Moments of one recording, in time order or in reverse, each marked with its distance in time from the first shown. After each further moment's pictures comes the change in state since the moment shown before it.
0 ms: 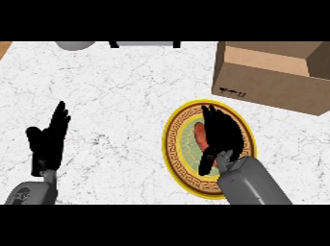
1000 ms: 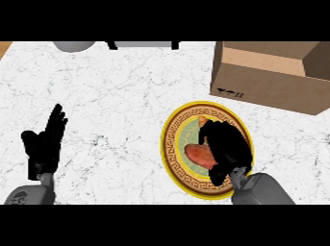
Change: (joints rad) left arm 0.025 -0.024 0.049 -0.017 -0.032 -0.031 -0.004; right arm 0.118 -0.099 0.070 -0.099 0.141 -0.046 -0.367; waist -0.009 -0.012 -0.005
